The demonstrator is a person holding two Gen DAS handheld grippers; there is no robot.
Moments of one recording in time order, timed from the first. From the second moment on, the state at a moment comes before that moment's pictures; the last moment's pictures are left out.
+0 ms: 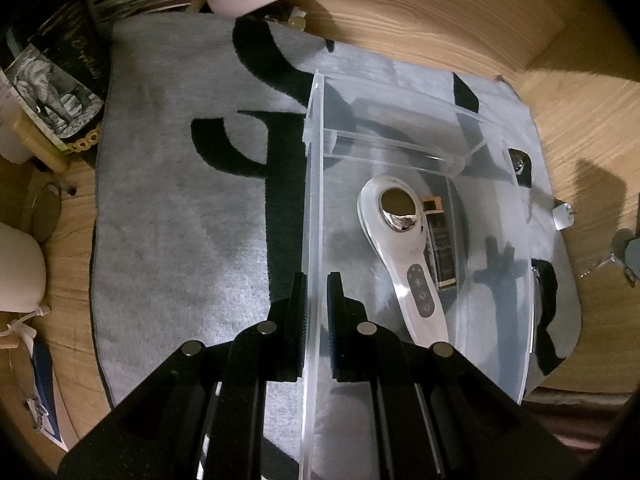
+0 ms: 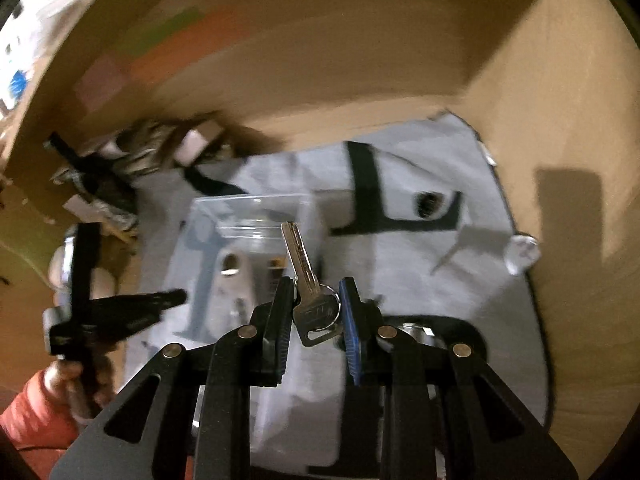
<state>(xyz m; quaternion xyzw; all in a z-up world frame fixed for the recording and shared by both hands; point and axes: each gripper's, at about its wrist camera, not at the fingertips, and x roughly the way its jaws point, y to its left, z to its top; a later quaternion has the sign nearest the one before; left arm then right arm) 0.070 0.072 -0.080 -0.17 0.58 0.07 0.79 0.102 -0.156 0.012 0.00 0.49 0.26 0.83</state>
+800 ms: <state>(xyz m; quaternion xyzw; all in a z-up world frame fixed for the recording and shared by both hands) 0.070 0.074 -0.078 -0.16 0.59 0.05 0.79 0.085 -0.053 -0.072 -0.09 0.59 0.32 0.74</state>
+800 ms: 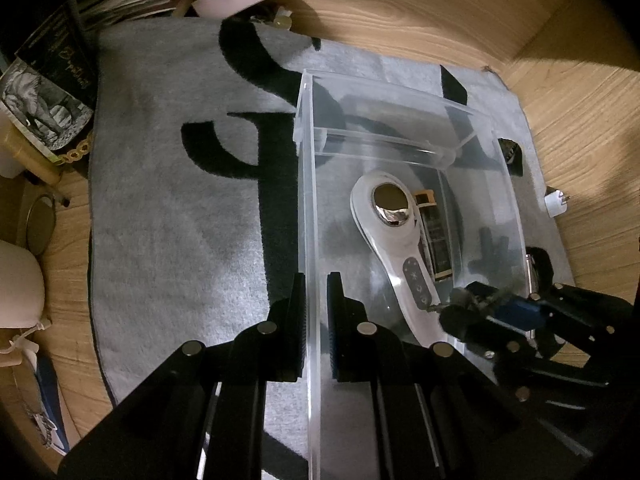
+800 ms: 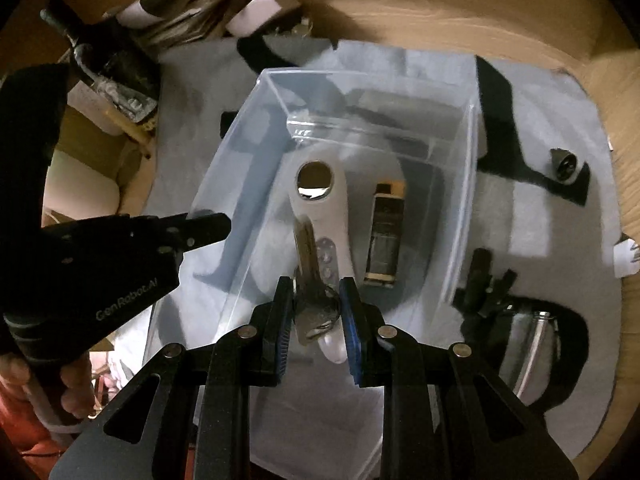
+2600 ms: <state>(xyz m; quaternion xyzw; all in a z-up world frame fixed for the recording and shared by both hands) 0.075 0.068 -0.079 -0.16 0.59 0.09 0.78 0.121 -0.212 -0.113 -0.03 0.65 0.14 0.74</state>
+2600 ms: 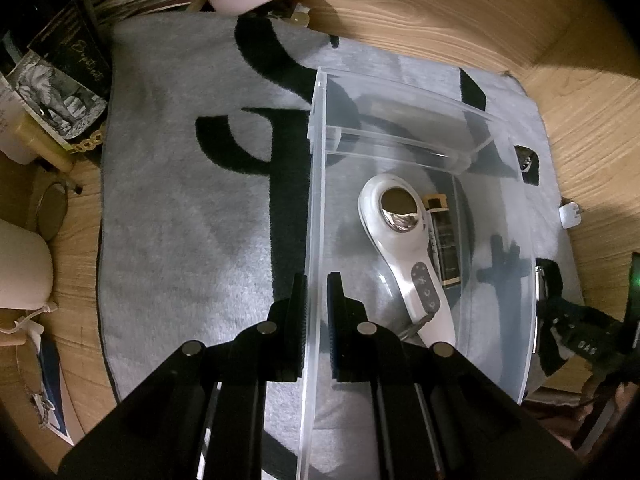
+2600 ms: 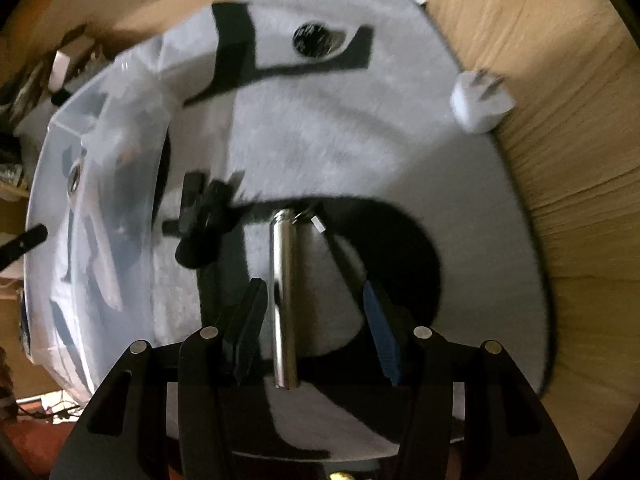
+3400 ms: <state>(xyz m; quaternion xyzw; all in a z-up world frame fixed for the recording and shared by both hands) 0.072 0.072 -0.078 -0.17 0.59 0.07 0.79 0.122 -0.209 -0.064 -0.02 0.59 0.15 0.79</state>
